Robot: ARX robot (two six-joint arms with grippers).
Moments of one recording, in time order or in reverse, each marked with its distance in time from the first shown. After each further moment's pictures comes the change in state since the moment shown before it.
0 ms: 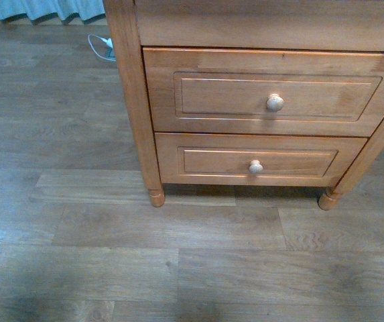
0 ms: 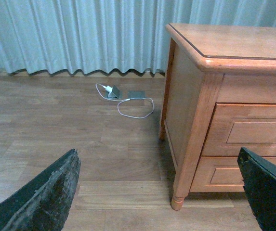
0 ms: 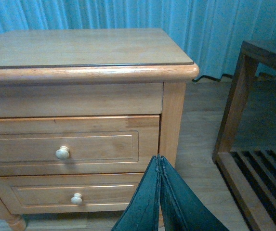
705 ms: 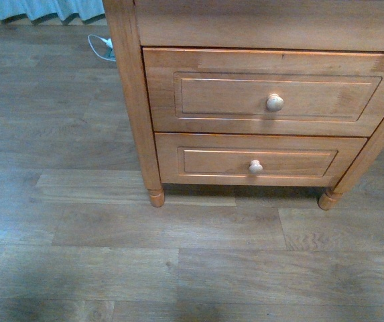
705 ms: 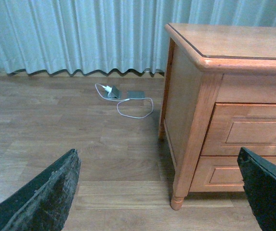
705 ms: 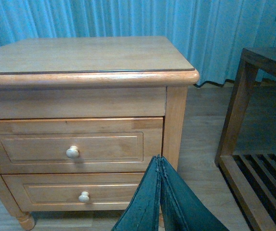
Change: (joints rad) left arm 0.000 0.000 0.000 0.000 0.000 0.000; right arm -0.004 -0.374 -0.005 -0.351 -0.008 0.001
